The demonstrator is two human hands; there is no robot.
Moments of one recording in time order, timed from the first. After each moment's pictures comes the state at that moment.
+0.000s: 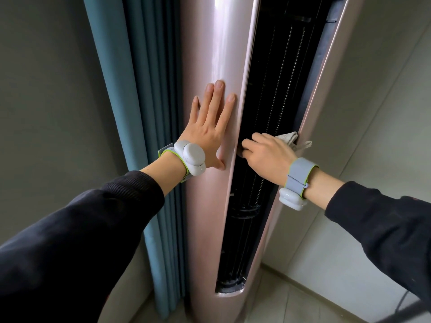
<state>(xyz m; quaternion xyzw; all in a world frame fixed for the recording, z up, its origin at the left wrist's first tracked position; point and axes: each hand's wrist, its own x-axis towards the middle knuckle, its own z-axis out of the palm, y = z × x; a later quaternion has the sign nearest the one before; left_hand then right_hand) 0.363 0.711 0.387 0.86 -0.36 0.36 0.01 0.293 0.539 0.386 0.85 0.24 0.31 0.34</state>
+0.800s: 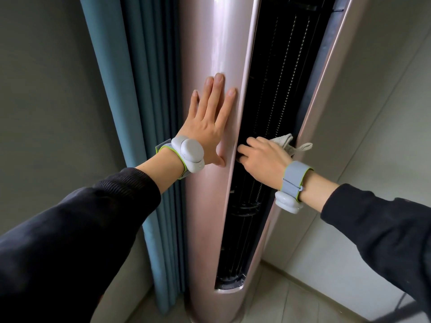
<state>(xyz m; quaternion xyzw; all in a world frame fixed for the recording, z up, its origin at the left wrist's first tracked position) 0.363 0.710 0.388 0.86 -0.36 0.36 0.02 0.295 0.544 0.371 0.87 0.23 0.25 0.36</state>
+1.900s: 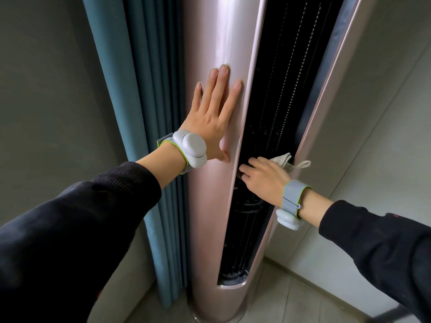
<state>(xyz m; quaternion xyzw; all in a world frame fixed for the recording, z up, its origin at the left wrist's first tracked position) 0.368 0.714 0.386 0.85 -0.38 0.37 0.03 0.289 0.544 0.327 0.87 0.27 0.20 0.36</state>
